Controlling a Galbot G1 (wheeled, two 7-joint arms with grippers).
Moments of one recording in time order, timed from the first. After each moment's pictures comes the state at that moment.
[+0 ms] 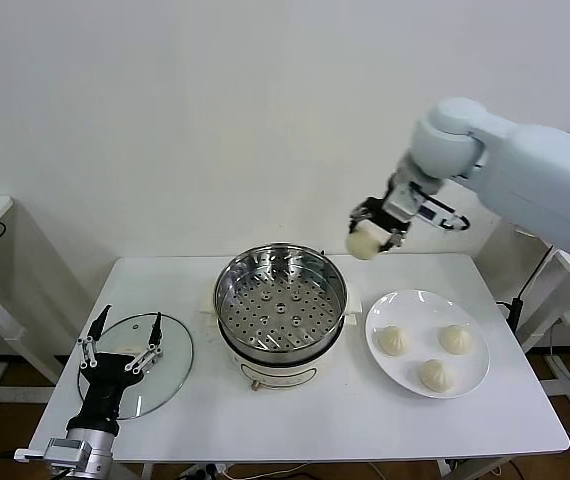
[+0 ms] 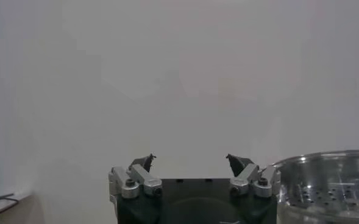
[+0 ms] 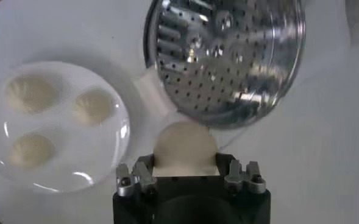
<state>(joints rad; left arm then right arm) 1.66 -1.42 -0.71 -2.20 -0.01 -0.09 0.07 0.71 0.95 -1.15 1.45 -0.09 0.38 -1.23</state>
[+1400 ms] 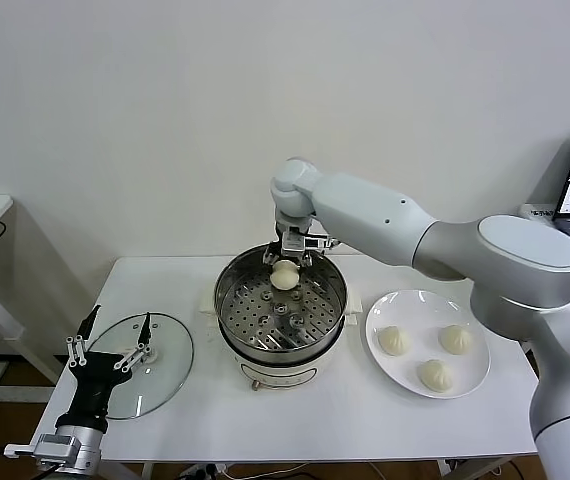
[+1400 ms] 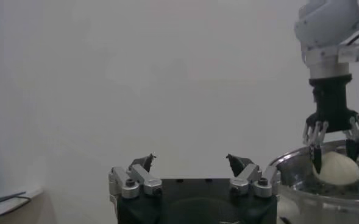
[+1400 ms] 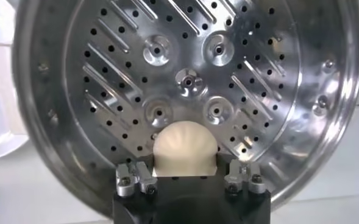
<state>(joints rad) 1.65 -1.40 -0.75 -2.18 -0.03 -0.10 0.08 0.41 1.42 -1.11 0.88 -0.40 0.73 -1.11</state>
